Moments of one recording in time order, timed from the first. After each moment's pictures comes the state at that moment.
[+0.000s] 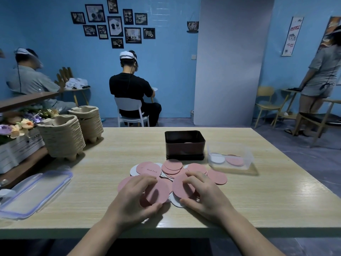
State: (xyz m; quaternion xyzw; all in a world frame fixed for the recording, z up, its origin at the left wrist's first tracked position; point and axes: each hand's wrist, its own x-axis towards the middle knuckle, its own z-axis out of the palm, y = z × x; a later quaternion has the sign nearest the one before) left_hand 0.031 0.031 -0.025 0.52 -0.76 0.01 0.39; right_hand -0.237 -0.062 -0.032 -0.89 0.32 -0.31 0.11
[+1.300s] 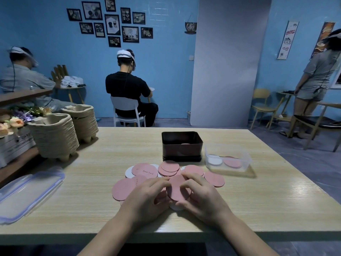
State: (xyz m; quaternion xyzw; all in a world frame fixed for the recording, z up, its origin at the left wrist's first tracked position) left_hand 0.001 -0.004 -0.038 0.48 -0.80 0.03 0.37; right_hand -0.233 -0.063 -0.031 -0.89 0.23 -0.39 0.08
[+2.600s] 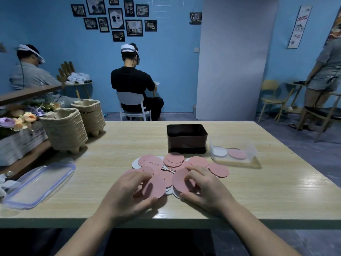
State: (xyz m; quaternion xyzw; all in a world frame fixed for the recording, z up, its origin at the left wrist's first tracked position) left_hand 0.045 0.045 -0.023 0.53 -0.77 0.03 0.36; right_hand -0.235 -0.060 -0.030 -0.90 0.30 -0.30 0.08
